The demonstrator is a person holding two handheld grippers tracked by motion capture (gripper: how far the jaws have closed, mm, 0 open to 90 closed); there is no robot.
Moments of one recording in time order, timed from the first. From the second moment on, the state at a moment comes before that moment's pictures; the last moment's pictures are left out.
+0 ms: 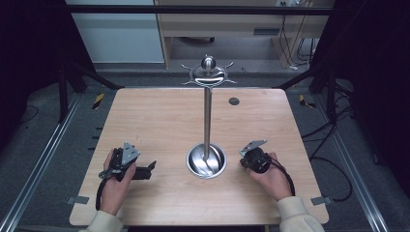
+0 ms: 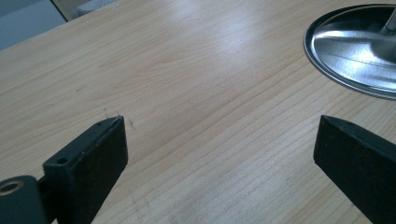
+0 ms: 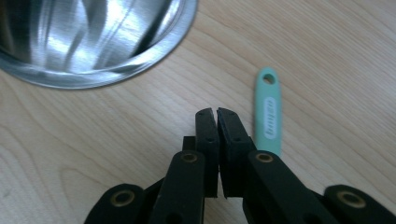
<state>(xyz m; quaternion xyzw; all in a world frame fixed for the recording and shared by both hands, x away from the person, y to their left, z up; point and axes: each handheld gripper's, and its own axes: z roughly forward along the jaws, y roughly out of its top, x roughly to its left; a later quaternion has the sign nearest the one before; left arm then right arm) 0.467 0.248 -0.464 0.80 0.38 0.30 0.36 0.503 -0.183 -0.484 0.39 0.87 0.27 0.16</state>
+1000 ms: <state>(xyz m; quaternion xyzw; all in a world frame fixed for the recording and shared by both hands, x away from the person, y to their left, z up) 0.467 0.247 -0.464 0.80 0.38 0.29 0.36 0.505 -0.206 -0.462 0.46 0.82 0.27 0.18</state>
